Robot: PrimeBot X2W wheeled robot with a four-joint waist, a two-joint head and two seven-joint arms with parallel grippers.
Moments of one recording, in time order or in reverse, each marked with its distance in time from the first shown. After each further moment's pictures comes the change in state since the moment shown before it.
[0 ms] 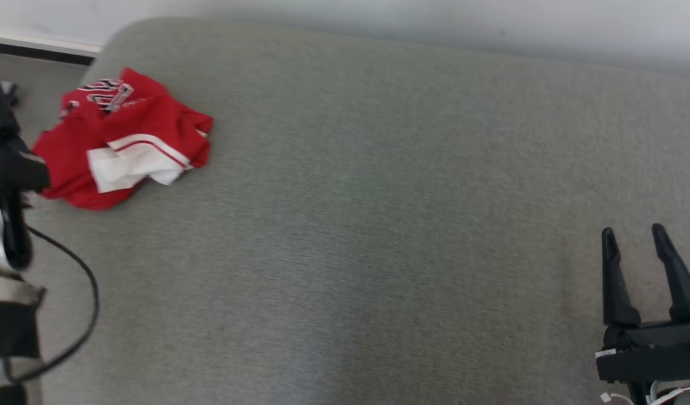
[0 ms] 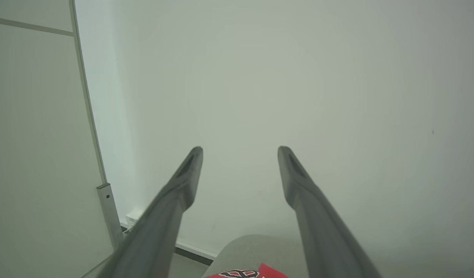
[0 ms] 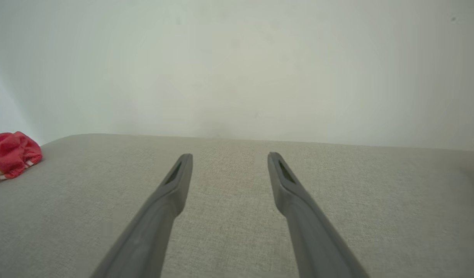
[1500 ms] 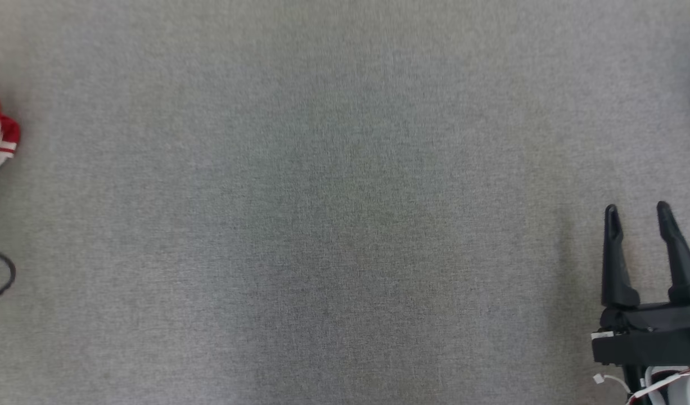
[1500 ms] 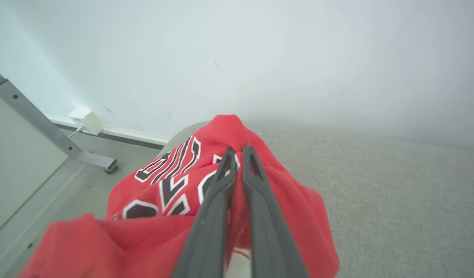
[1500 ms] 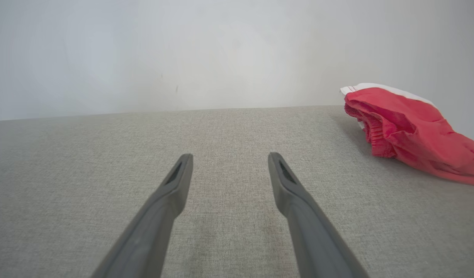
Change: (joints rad) left arm -0.289 0.223 -0.083 0.552 -0.054 0.009 0.230; right arm -0.053 0.027 -0.021 -0.030 -0.012 0.000 -0.012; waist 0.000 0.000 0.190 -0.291
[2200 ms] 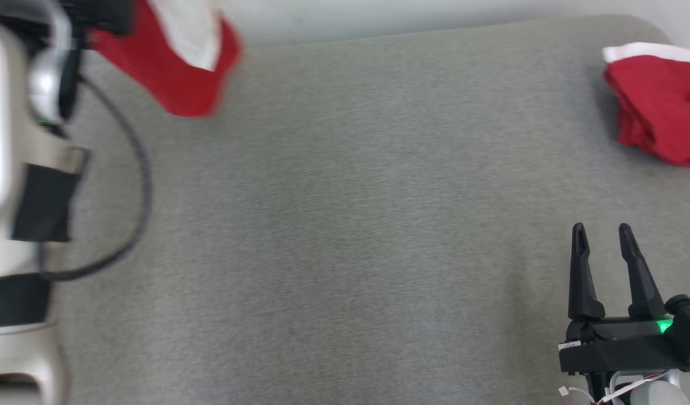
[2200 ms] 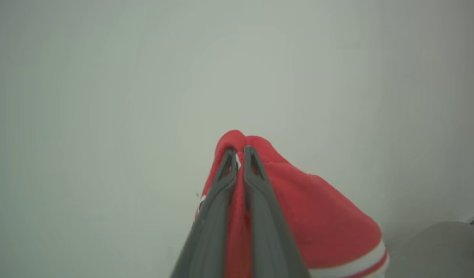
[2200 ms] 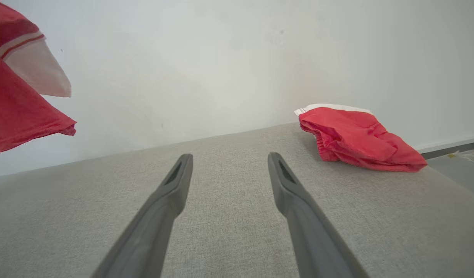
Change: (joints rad) left arm -0.160 -0.185 -0.309 -0.547 0.028 -0.027 0.072; right arm -0.002 0.096 0.020 0.091 0.021 0.000 -0.011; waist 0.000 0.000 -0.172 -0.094
